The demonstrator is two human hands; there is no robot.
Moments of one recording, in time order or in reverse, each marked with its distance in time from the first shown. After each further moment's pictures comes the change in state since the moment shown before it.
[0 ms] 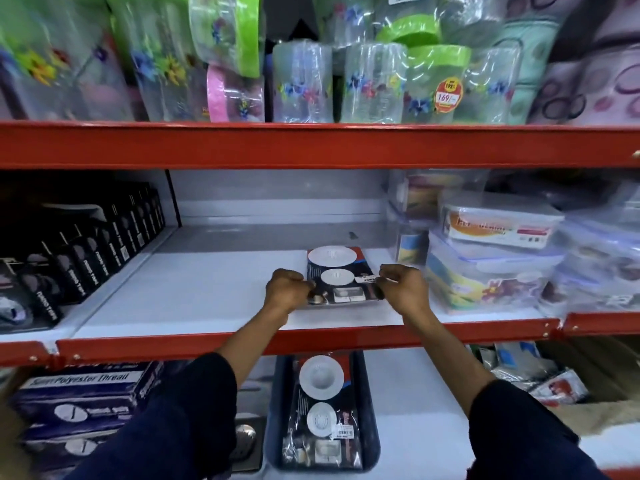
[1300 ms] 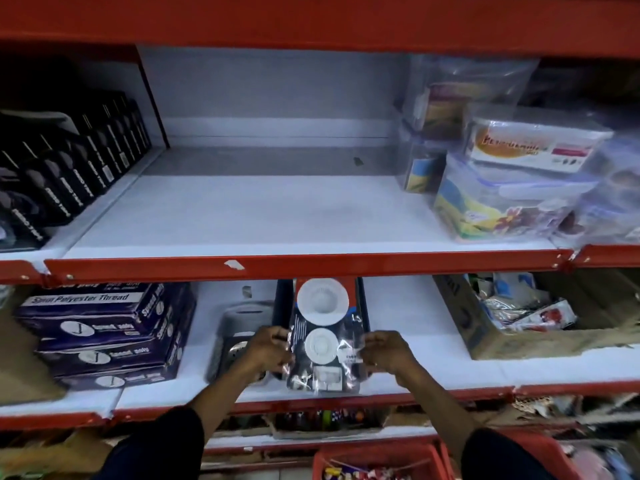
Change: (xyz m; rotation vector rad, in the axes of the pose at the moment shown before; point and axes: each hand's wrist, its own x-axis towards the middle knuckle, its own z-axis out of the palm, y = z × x) left_hand -0.079 -0.213 0.014 0.017 -0.363 -0.424; right_hand -0.125 0.177 0.039 0.045 -0.463 0.586
